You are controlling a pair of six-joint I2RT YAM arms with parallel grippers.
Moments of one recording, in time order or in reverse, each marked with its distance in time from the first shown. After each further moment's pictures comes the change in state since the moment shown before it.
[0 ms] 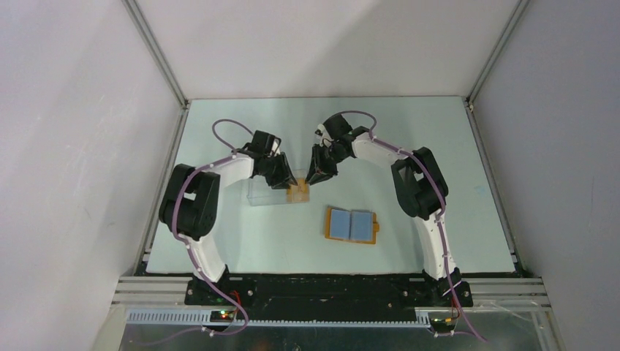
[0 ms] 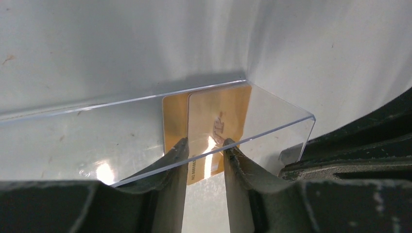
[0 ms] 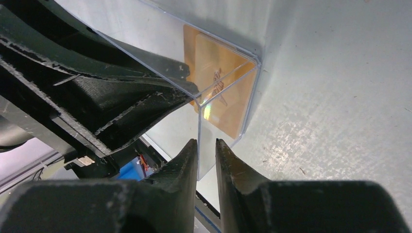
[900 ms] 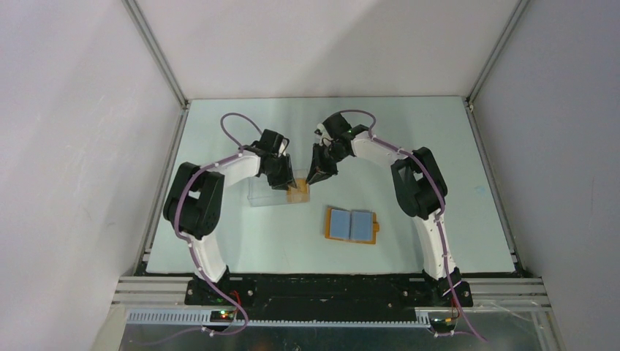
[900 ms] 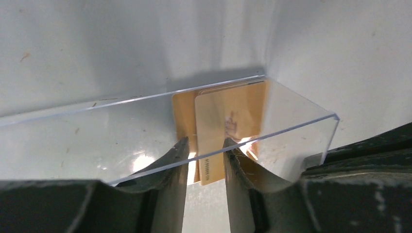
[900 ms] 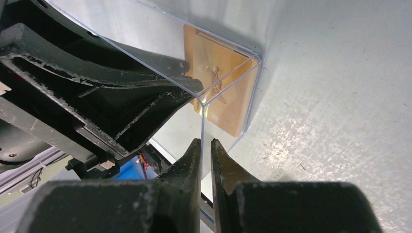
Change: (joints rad) left arm -0.056 0.025 0.068 -0.093 -0.121 0.080; right arm 0.004 0.008 0.031 -0.037 0.007 -0.005
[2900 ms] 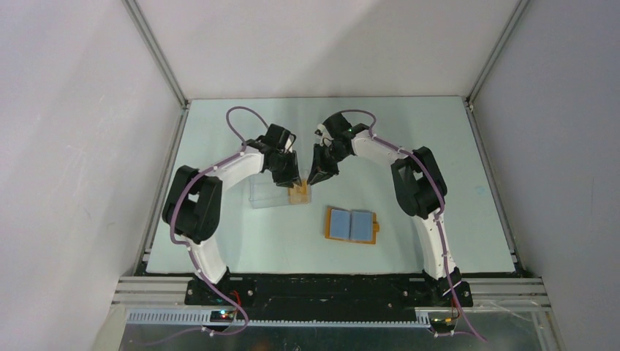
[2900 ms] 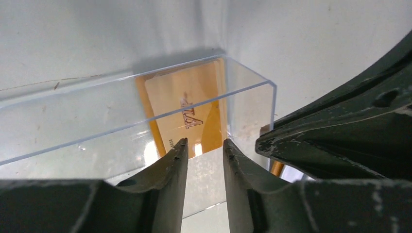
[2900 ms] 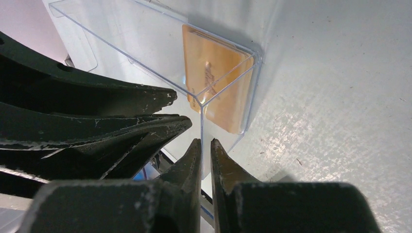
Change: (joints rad) left arm -0.056 -0.035 0.081 -0.115 0.015 0.003; right arm -0.005 0.009 0.019 -0.044 -0.012 -0.029
